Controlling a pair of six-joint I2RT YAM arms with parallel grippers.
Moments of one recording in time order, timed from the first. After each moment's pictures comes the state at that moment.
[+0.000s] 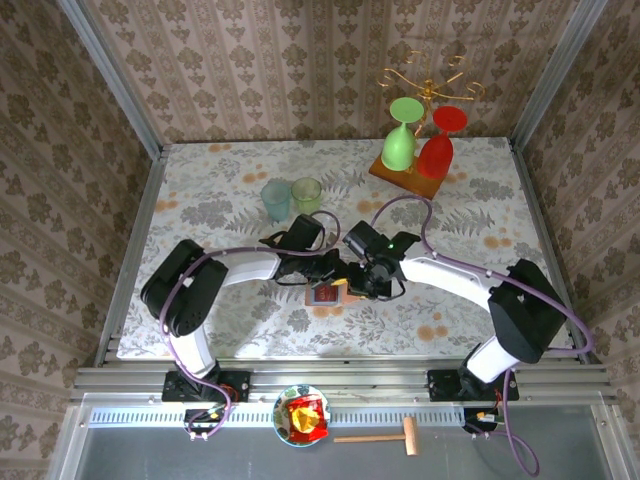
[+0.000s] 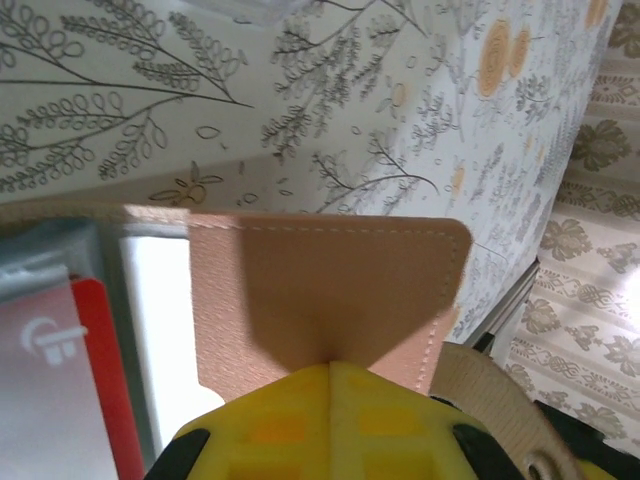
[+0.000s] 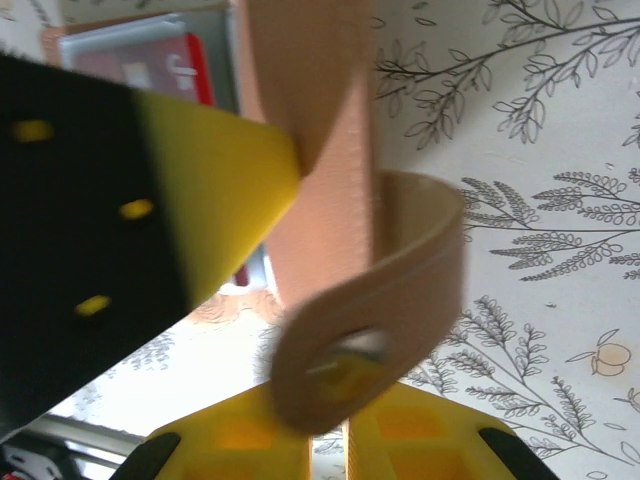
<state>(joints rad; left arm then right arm) -0.75 1.75 0.92 -0.05 0.64 -0.97 0.74 1.57 1.04 -0.74 -0.16 0.91</state>
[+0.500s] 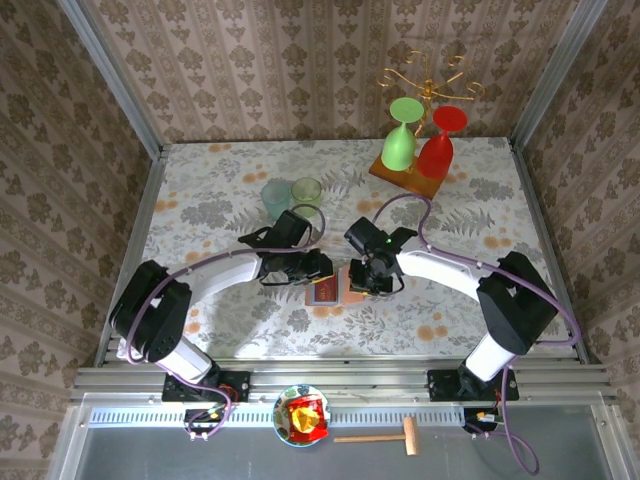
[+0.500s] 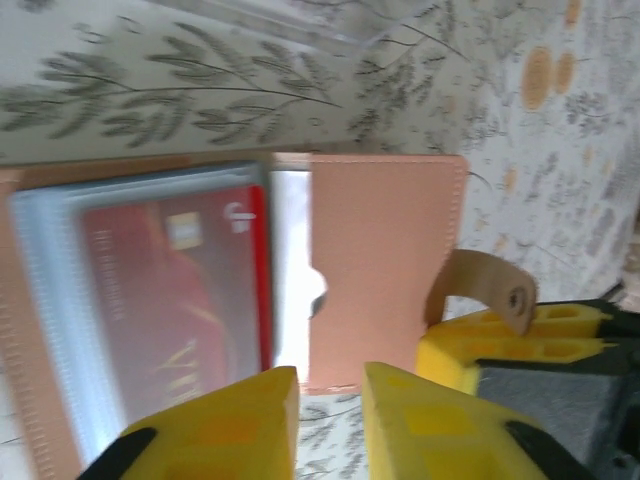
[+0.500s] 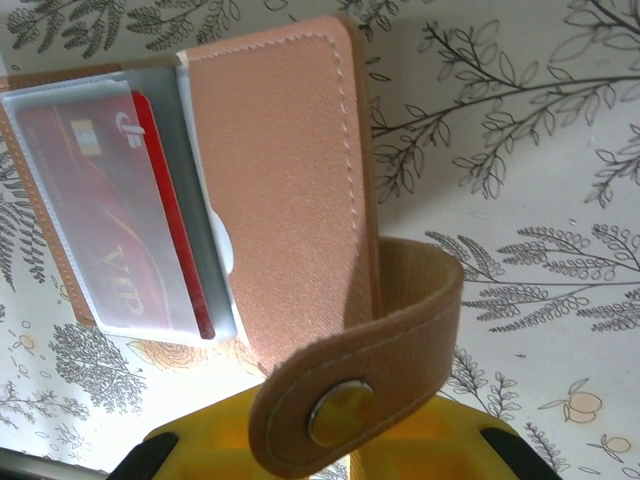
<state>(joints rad) -0.72 1.55 0.92 -0.37 0.44 -0.82 0.70 1.63 1.07 -0.74 -0.16 0.88</state>
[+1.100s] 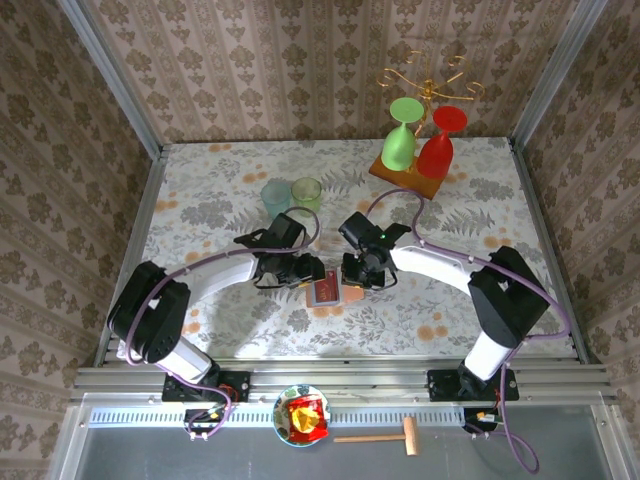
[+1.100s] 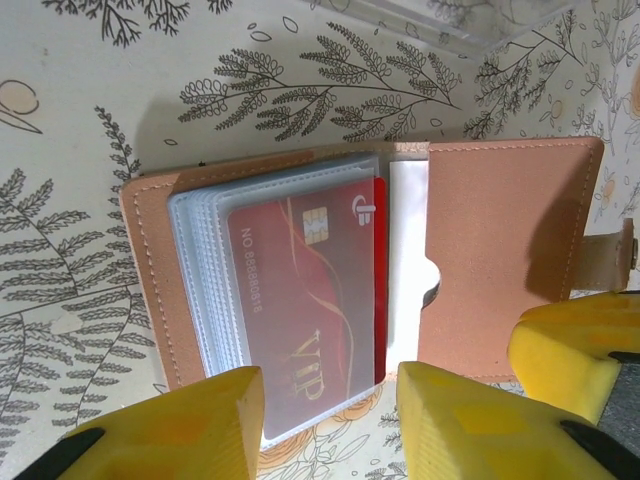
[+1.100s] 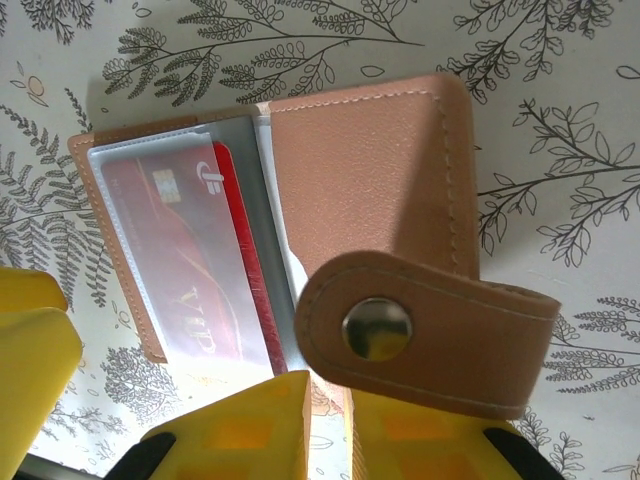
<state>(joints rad) -0.69 1.55 0.89 -0.42 0.38 -0.77 0.70 1.69 1.11 -0.68 -0.17 0.86</state>
